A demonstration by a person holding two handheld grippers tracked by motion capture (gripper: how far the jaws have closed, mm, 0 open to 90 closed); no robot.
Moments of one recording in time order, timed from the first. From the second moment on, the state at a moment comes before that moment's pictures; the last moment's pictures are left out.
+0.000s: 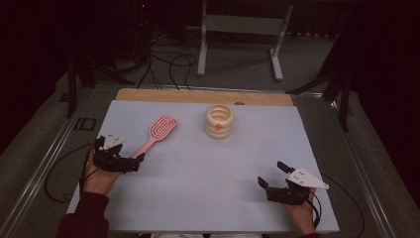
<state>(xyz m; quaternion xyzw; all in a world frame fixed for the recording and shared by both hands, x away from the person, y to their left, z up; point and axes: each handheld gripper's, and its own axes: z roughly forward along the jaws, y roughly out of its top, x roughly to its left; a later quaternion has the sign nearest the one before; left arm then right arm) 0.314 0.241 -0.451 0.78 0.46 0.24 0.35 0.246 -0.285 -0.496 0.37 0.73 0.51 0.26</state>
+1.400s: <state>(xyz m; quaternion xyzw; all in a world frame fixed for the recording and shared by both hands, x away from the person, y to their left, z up) 0.381 0.221 -0.473 0.83 0.46 0.18 0.24 0.246 -0.285 -0.496 0.37 0.73 0.51 0.25</state>
